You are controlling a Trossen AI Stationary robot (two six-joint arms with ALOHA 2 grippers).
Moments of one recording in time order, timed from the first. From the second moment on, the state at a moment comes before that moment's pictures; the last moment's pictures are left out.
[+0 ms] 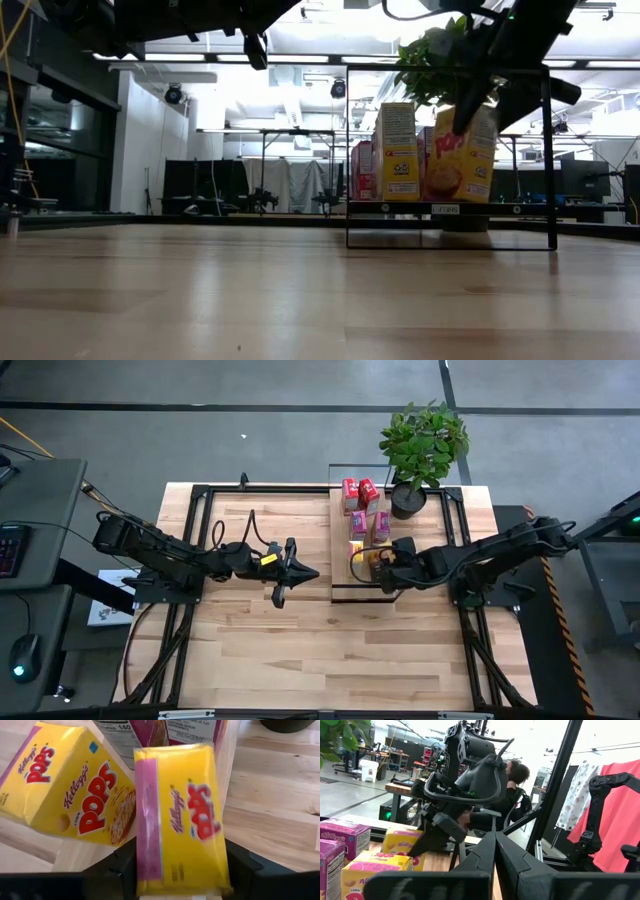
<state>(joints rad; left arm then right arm) -0.10 1.41 0.58 0.99 0.01 -0.23 0.22 1.34 0.97 -0.91 0.58 1.46</state>
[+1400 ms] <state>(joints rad) -0.10 1.41 0.58 0.99 0.01 -0.23 0.26 1.33 0.97 -0.84 0.50 1.39</state>
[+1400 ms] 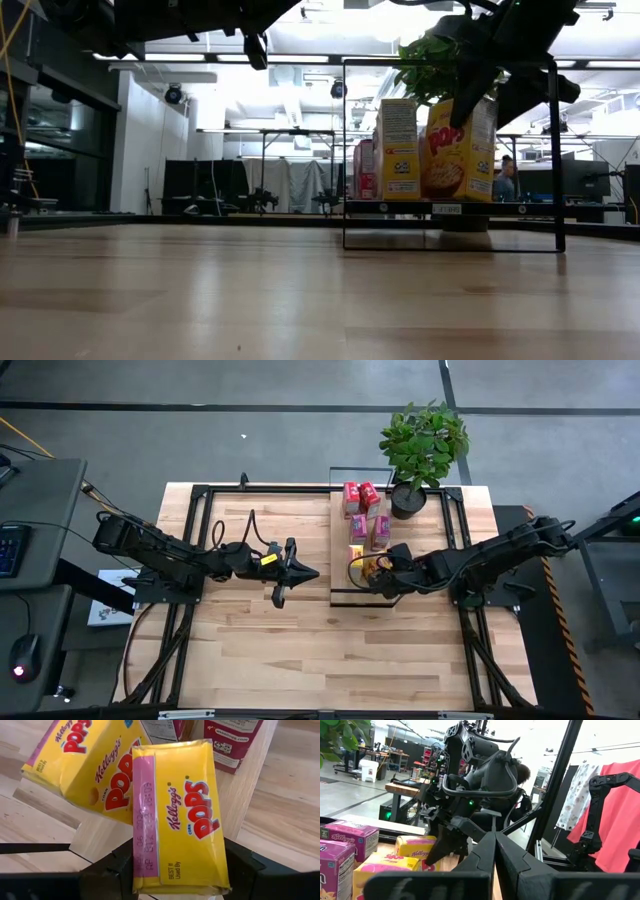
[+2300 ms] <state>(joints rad) -0.10 1.41 0.58 0.99 0.01 -0.23 0.26 1.33 0.97 -0.82 0.54 1.37</state>
